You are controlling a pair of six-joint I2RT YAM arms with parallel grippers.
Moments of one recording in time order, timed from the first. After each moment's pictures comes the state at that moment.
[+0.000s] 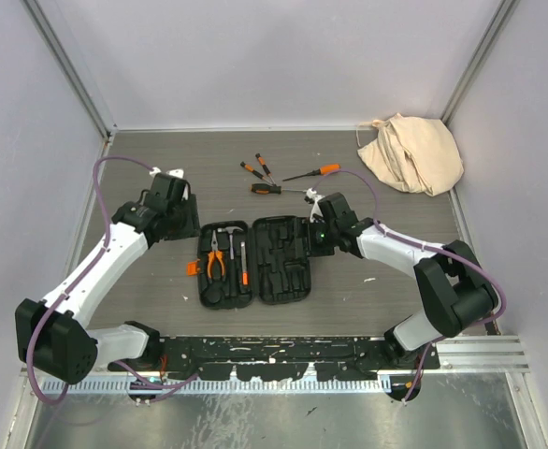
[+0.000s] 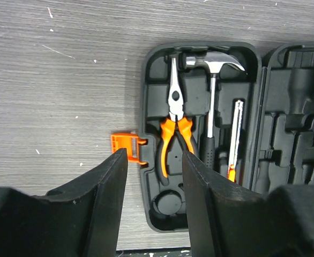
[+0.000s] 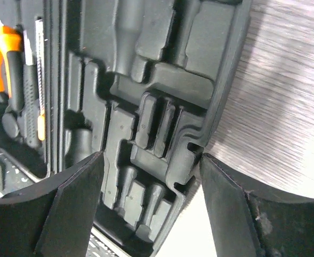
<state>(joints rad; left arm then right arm) -0.37 1.22 1.04 -0.75 -0.13 -0.47 0.52 1.51 0.79 -0.18 -0.32 0.43</state>
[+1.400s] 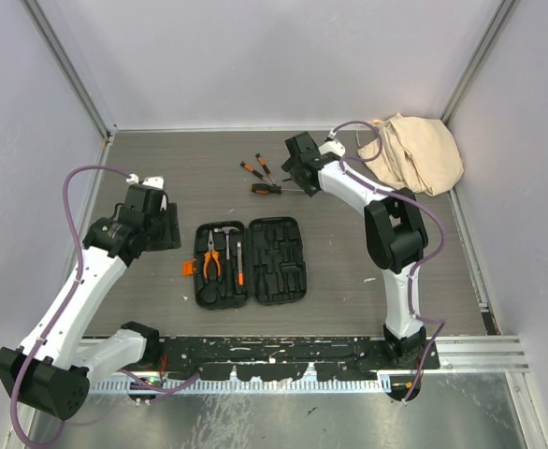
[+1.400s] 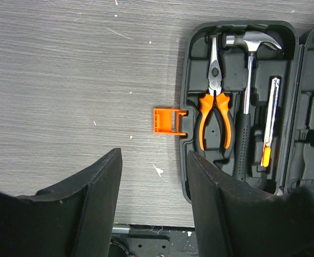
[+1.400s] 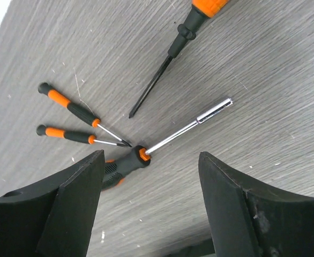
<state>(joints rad) -0.32 1.02 1.03 -0.93 -0.21 -0.35 0.50 2.07 1.65 -0.46 0.40 1.13</state>
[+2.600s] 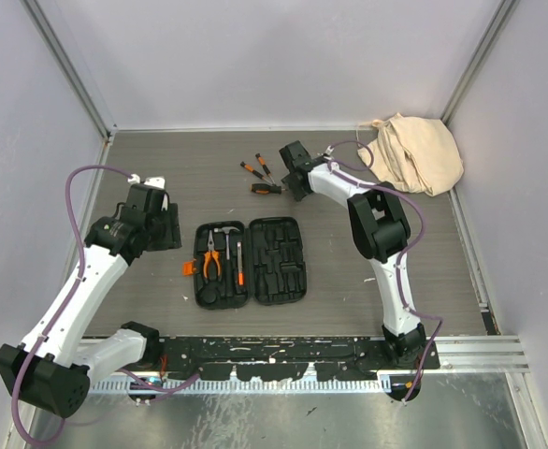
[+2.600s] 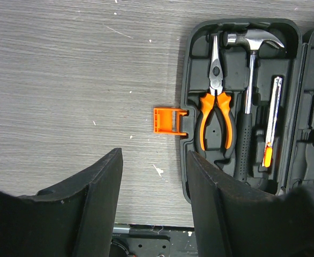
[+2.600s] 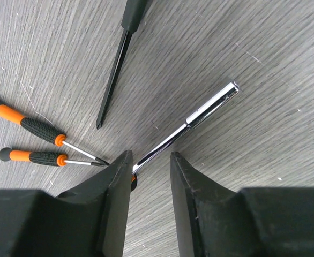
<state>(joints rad) -0.32 1.03 1.03 -0.93 -0.21 -0.35 0.50 2.25 1.75 -0.53 0.33 1.37</state>
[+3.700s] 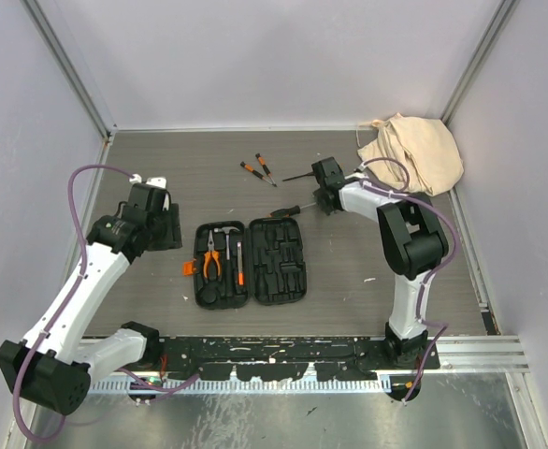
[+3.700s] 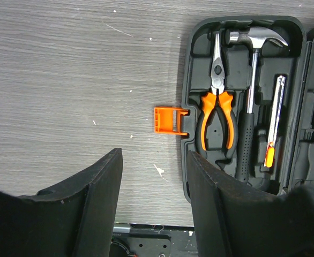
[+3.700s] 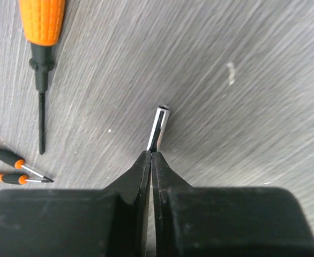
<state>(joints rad) -0.32 1.05 1.03 -0.92 -0.21 -0.35 0.40 1.98 1.29 -0.31 0.36 1.37</state>
